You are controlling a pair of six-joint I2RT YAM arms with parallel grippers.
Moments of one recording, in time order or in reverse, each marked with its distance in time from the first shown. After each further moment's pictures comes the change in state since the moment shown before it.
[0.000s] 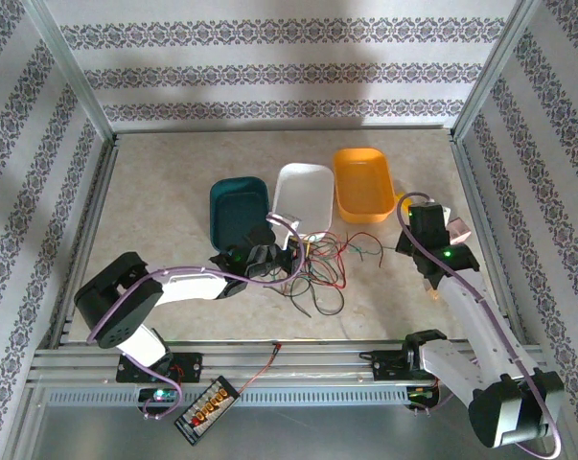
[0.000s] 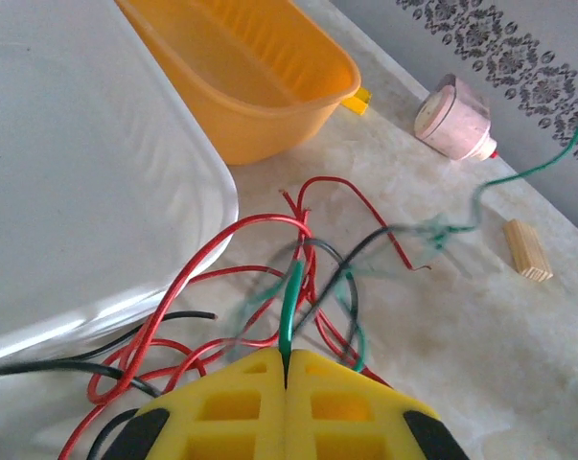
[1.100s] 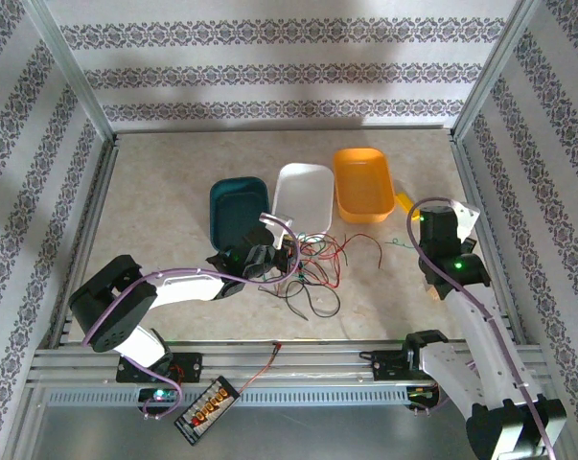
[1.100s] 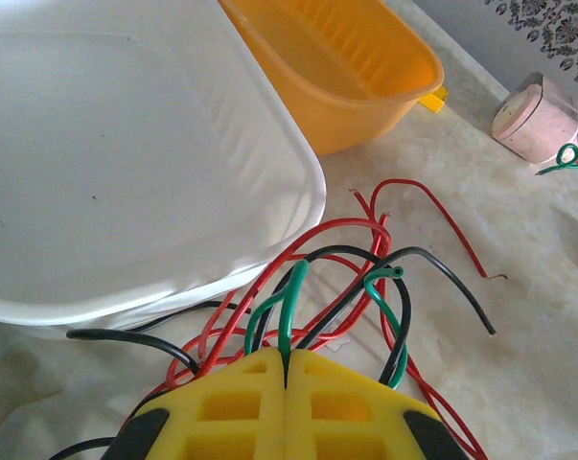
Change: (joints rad) left arm 0.000 -0.026 -0.008 -0.092 -0.124 -0.005; right arm -0.023 -0.110 0.008 -0.015 0.299 0.006
